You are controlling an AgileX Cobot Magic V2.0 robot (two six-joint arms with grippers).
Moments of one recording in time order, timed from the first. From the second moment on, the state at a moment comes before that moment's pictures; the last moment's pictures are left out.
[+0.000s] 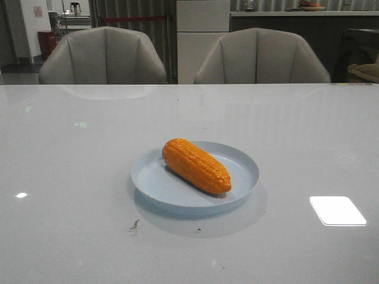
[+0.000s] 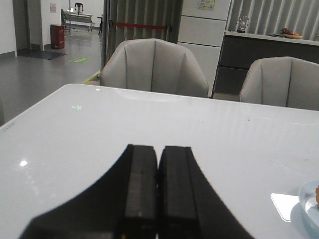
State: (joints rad) left arm -0.03 -0.01 0.01 -0.06 0.05 -0.02; right arm 0.02 0.21 -0.25 0.13 0.11 -0.02
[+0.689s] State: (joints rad) left arm -0.03 -0.01 0.01 -0.06 0.05 -0.02; right arm 0.03 -0.01 0.03 0.15 0.11 -0.02
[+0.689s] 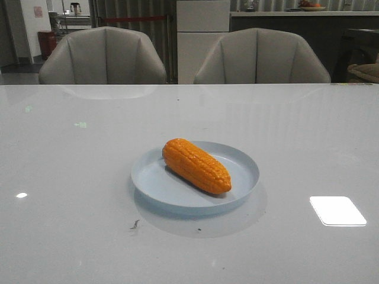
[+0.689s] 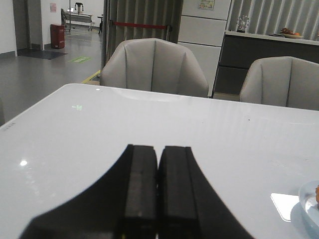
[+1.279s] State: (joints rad) left arm -0.03 -0.01 0.01 -0.06 0.05 -0.02; right arm 0.03 -0.01 0.03 0.15 0.19 -0.02
